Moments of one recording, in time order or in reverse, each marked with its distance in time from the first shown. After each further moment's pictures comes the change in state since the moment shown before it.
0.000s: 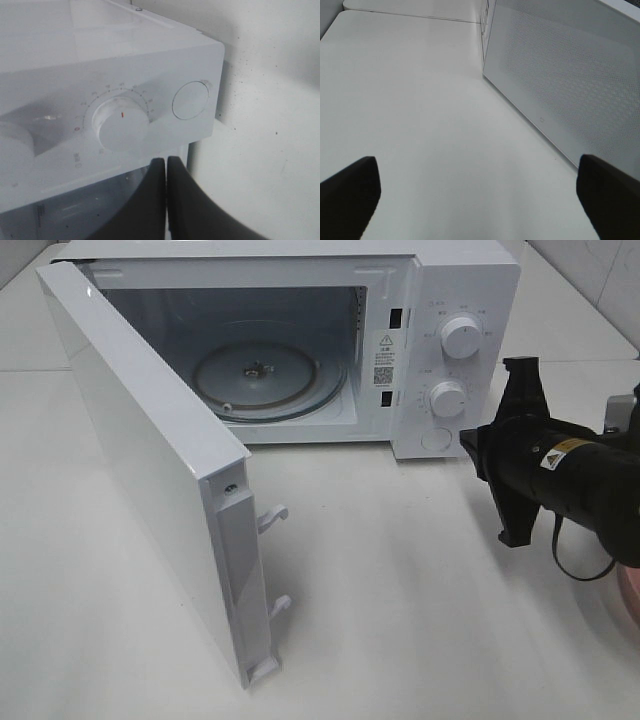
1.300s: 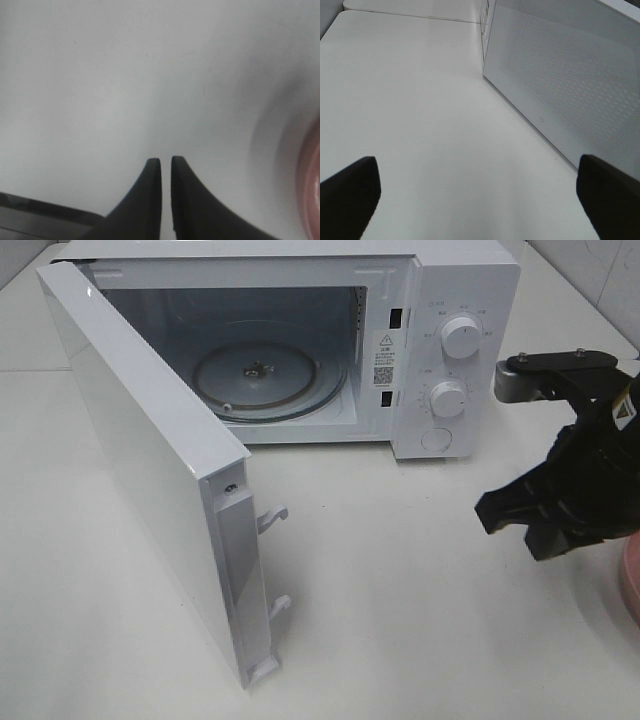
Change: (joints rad) left arm 0.000 0.000 0.000 0.000 -0.001 0.000; right arm 0.000 -0.331 -0.289 -0.366 1.528 -1.207
